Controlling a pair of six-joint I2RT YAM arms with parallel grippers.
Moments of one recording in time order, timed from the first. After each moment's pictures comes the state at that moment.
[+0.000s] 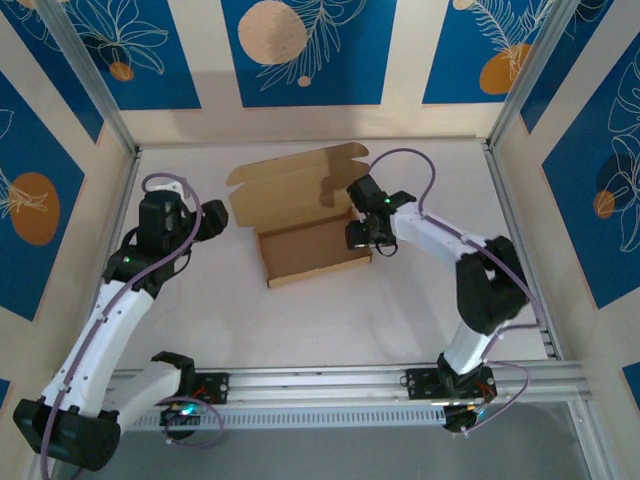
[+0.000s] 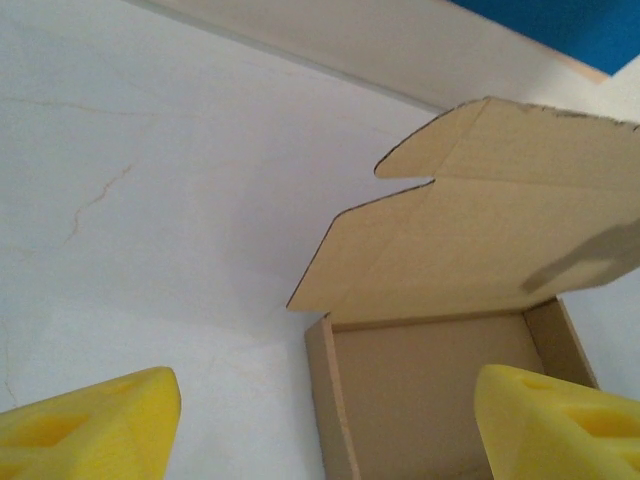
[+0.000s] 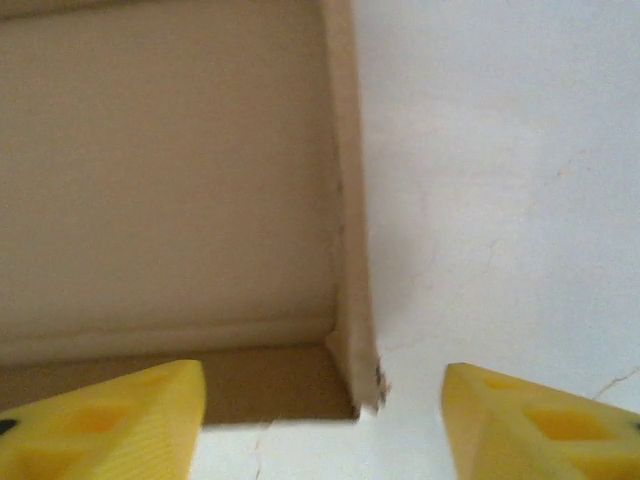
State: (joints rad) left arm -0.26 0.96 1.00 -0.62 -0.06 -0.49; right arm 0.53 1.64 1.25 -0.80 0.09 0.37
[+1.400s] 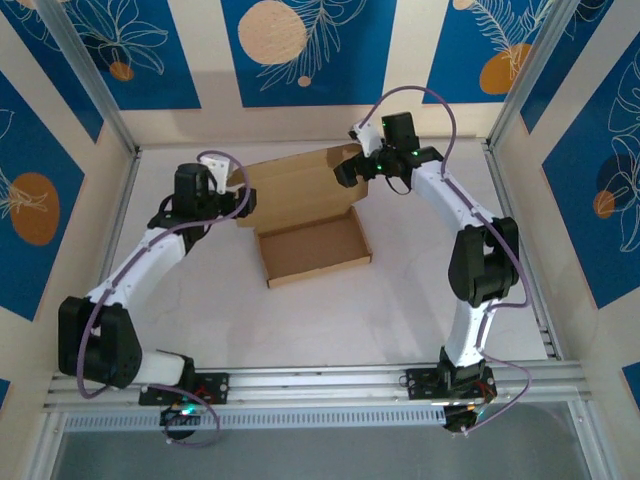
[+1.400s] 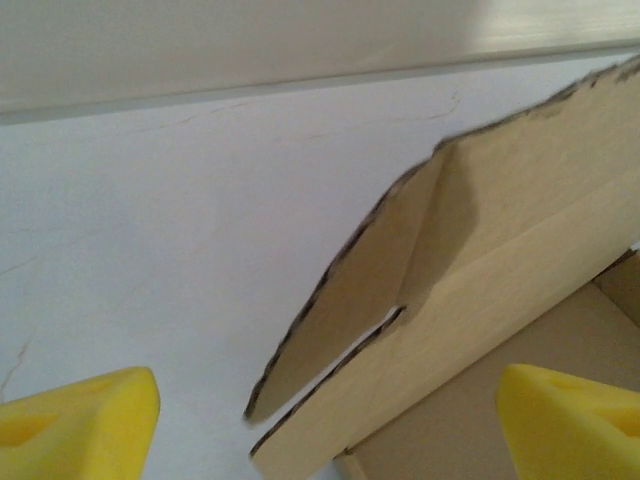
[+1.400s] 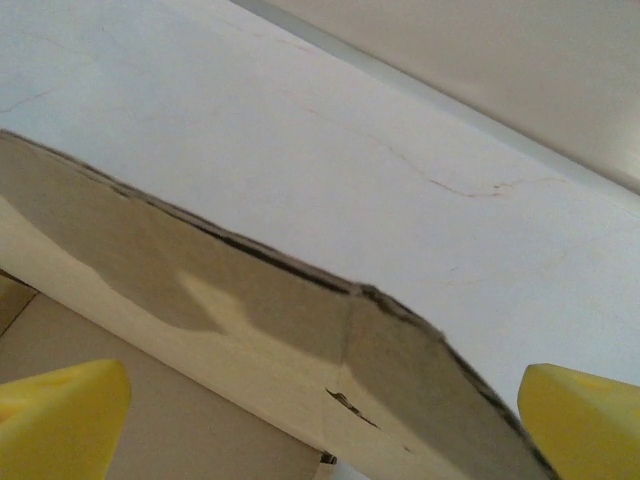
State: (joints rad) left arm -0.22 1.39 1.04 -0.20 0.12 -0.07; right arm 0.29 1.89 1.67 -0.51 -0.36 -0.23
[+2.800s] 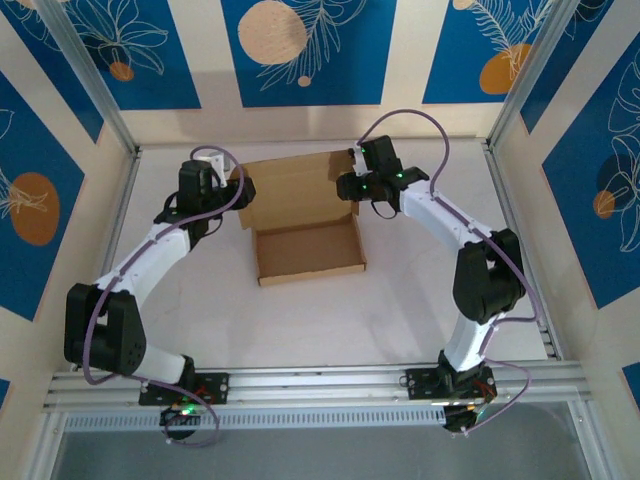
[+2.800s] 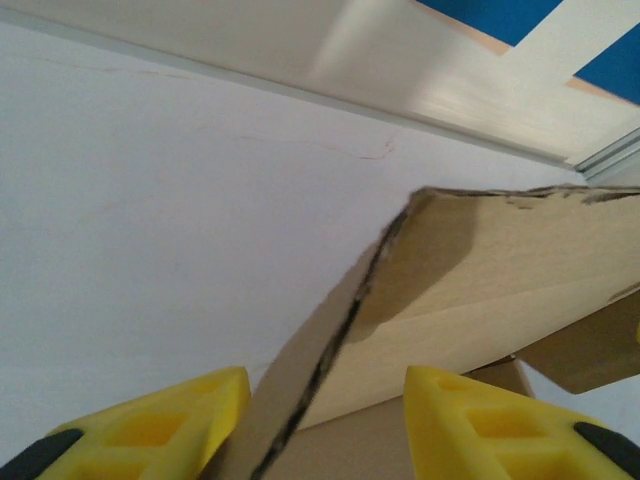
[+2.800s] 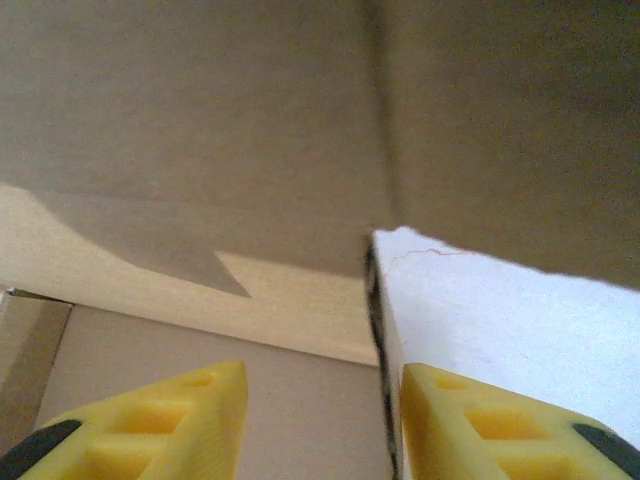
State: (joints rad) left arm -0.24 1.44 1.04 -0.10 0.23 -0.46; right arm 0.43 1.76 1.47 -0.51 -0.10 0.27
